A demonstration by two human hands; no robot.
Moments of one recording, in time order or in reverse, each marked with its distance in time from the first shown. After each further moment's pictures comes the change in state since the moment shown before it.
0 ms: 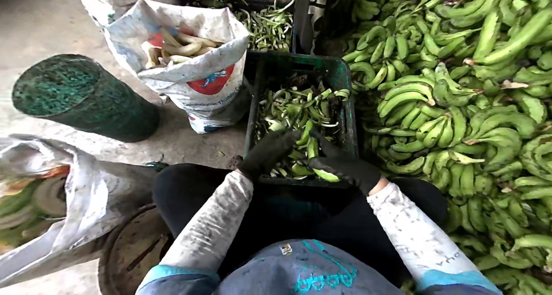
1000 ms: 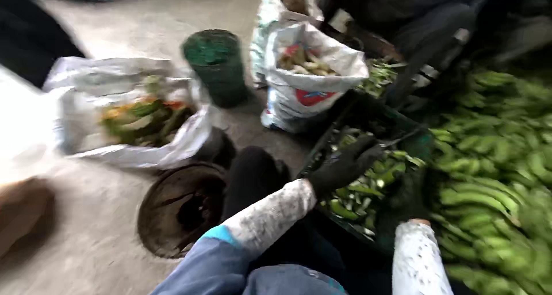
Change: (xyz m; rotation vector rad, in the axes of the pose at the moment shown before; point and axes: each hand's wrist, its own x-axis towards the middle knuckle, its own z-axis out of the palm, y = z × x) left_hand -0.032 0.050 -0.001 0.258 0.315 0.436; right_hand 0.094 0.029 -0.044 0.236 0.621 -0.196
